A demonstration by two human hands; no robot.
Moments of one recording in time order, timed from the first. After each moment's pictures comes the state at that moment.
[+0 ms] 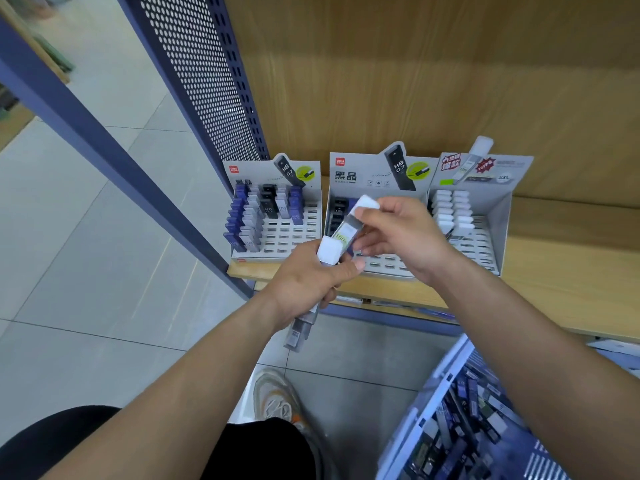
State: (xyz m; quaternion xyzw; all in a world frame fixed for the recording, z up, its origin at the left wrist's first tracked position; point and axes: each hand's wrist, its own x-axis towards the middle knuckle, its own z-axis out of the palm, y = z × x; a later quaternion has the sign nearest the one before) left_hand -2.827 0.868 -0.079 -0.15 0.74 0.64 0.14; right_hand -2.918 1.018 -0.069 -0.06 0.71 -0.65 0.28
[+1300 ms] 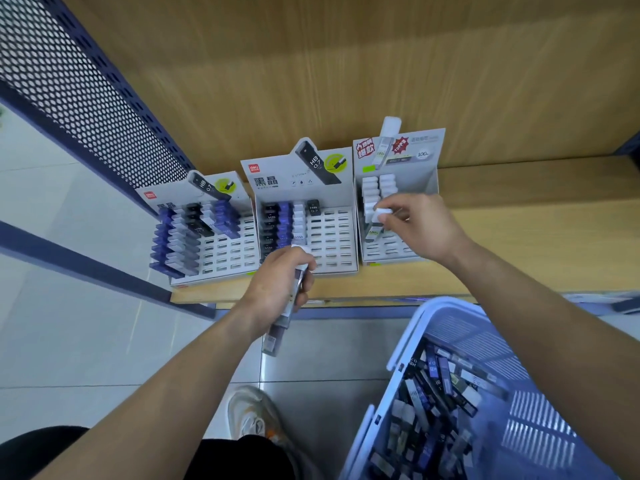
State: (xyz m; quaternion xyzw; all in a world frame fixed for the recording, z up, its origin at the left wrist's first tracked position) left_hand -2.864 0.937 -0.095 -0.23 0.73 0.62 0.18; right_hand -2.975 1.164 -0.134 -0.17 0.90 -0.39 0.05
